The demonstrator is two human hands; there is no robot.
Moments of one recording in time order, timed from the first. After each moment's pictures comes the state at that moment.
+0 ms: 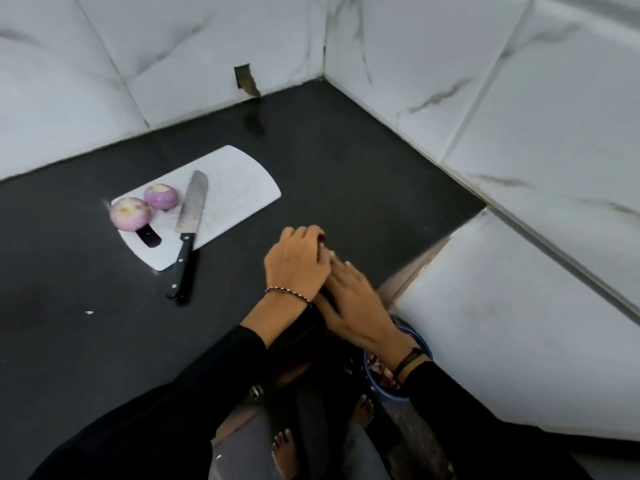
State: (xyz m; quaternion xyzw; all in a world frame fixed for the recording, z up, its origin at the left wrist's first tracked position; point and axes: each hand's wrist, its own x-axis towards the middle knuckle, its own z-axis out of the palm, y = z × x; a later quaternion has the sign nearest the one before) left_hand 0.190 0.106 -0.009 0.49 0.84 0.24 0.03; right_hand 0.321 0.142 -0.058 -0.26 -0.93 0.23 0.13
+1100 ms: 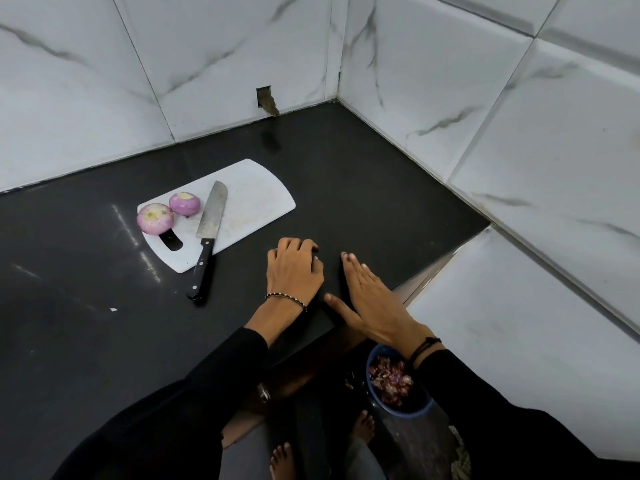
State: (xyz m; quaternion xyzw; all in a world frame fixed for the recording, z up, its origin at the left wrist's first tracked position) left_hand 0.162 0.095 -0.026 0.48 0.85 0.22 0.04; right_hand 0.324 0.159 -0.043 -0.29 -0.94 0.18 -0.03
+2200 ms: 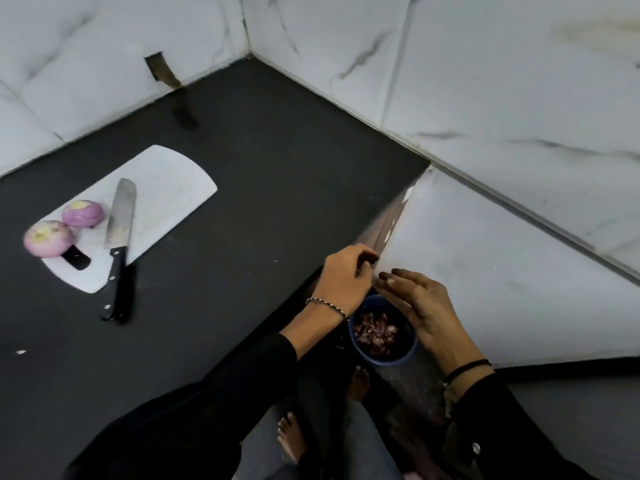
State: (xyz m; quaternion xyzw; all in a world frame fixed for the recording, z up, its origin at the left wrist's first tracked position) left_hand 0.315 0.145 -0.037 0.56 0.68 0.37 0.30; right_hand 0.468 0.172 -0.063 -0.56 -0.25 0.70 0.37
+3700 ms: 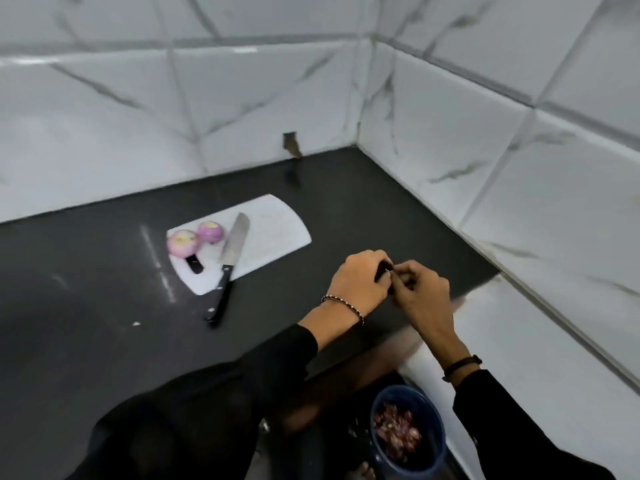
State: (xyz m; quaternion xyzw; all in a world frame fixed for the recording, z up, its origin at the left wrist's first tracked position) left_hand 0.216 0.141 0.044 0.54 0.73 0.38 0.17; right_hand 0.340 0.207 0.024 -0.44 -0.79 0.32 0.29
